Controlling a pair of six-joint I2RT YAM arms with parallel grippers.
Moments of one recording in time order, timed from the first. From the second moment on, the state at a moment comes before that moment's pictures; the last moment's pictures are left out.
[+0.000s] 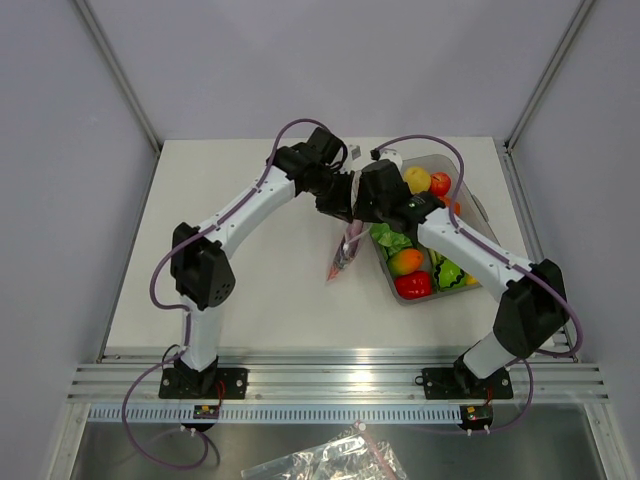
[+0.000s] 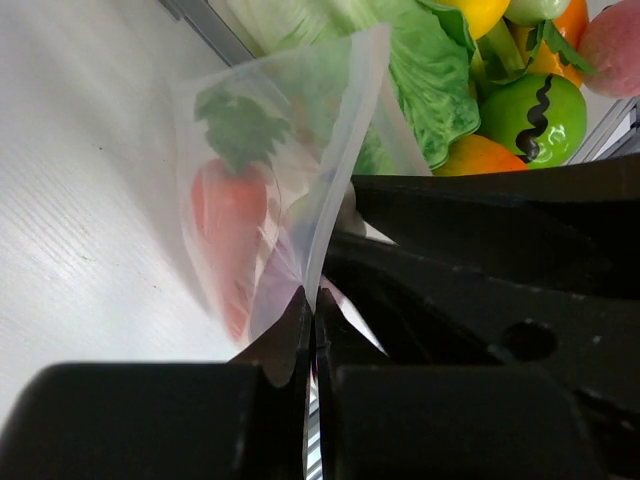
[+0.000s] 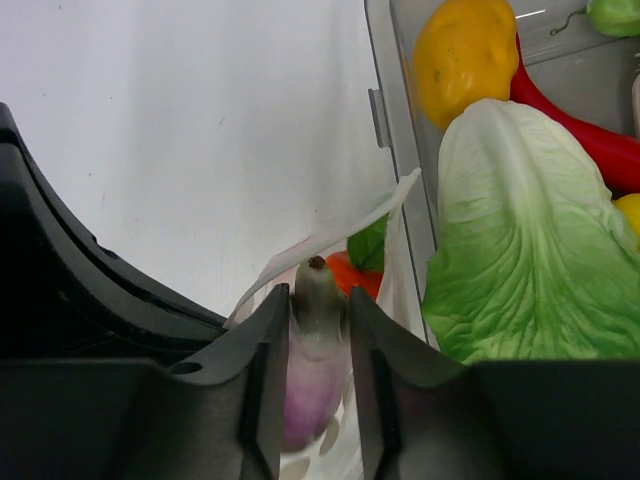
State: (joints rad) left arm -0.64 2.02 2.00 -0.97 0.36 -0.37; right arm 0.62 1.57 1.33 -0.44 0.24 0.57
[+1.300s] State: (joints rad) left arm -0.55 1.91 1.81 -0.90 0.34 -0.39; right arm 0.63 1.61 1.37 -0.45 0.15 0.56
